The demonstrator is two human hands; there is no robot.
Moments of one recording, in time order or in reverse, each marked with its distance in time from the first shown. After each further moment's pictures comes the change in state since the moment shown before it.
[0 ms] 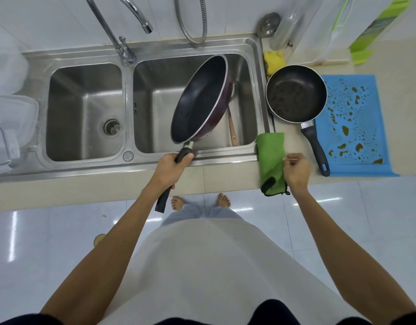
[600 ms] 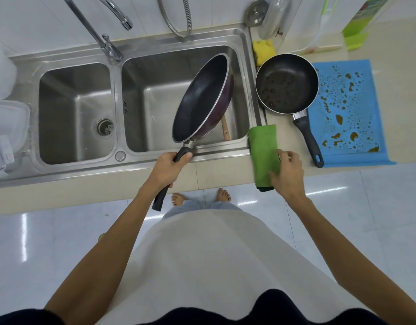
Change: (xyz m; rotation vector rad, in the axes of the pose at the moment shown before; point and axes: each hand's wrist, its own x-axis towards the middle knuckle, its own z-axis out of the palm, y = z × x) left_hand -0.001 0.012 0.020 0.032 -0.044 -0.012; right_hand -0.037 0.016 -0.020 -0.473 -0.140 -0.376
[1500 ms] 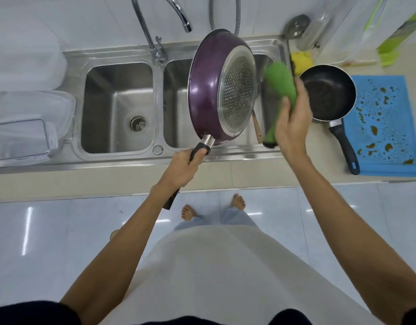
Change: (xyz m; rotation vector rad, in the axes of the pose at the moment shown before) left_hand -0.041 -0.037 -0.070 -0.069 0.044 0.190; right_hand 0.024 -0.208 -0.050 0.612 0.545 -0.387
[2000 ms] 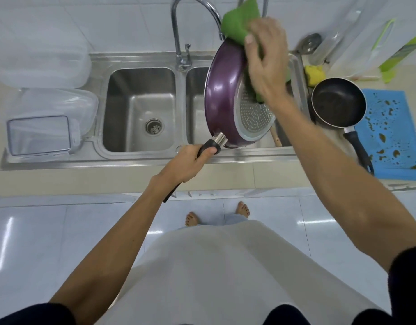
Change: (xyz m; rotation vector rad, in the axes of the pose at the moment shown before) left_hand -0.028 -0.026 -0.086 0.068 -0.130 0.157; right_hand 0.055 -0.142 0.109 -0.071 -0.073 -0.386
